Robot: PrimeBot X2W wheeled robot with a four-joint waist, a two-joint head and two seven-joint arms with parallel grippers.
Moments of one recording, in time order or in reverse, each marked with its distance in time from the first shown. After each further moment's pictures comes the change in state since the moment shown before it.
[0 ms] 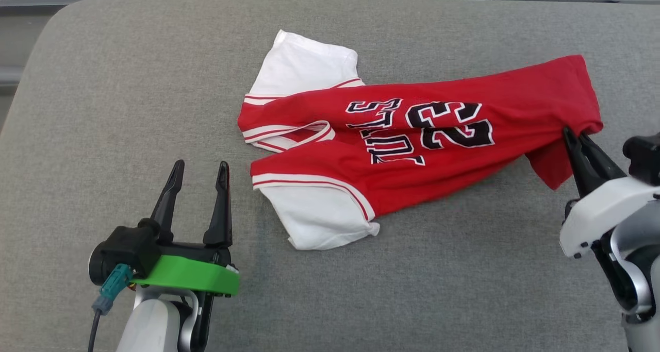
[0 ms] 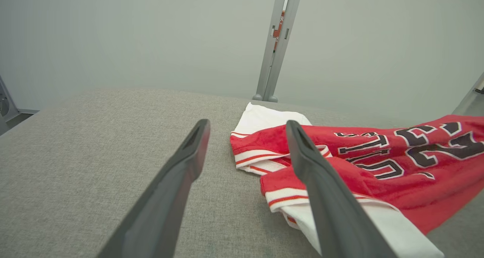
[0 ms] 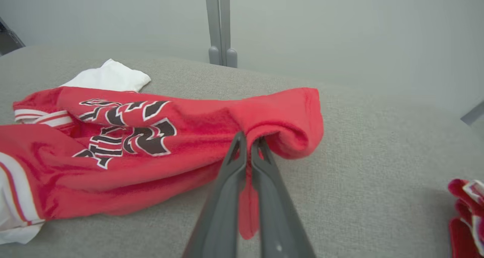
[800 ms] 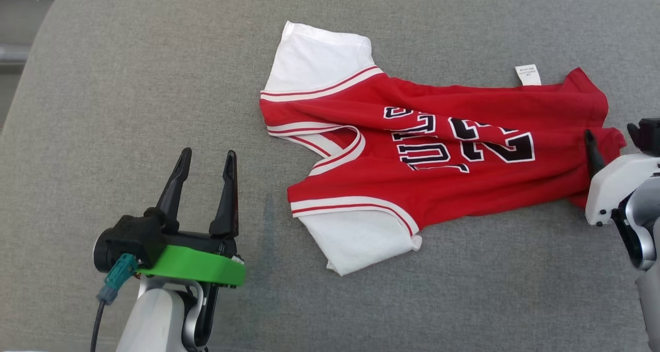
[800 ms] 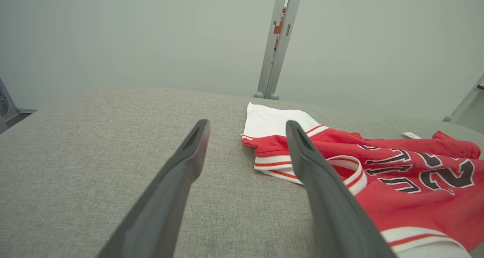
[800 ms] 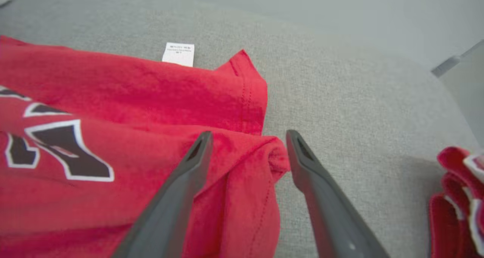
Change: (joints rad) left arm -0.035 0.000 -0.025 0.002 0.000 0.000 0.000; right arm -0.195 -0.059 -0.059 0.500 -0.130 0.000 -0.121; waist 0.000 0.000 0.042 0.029
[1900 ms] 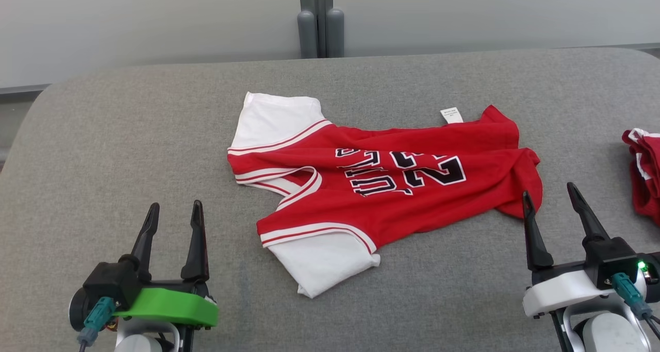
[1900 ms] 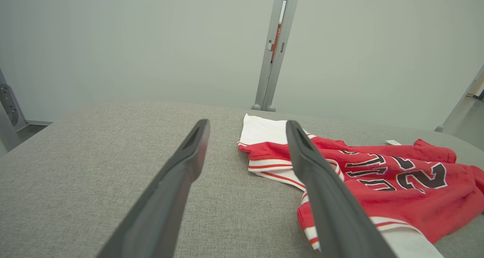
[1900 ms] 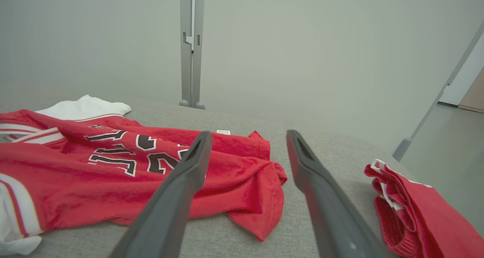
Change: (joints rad) left arm 0.133 0.000 0.114 0.033 0.023 0.000 0.000; right arm 0.346 0.221 0.029 -0.223 -0.141 0.000 -0.508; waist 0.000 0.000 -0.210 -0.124
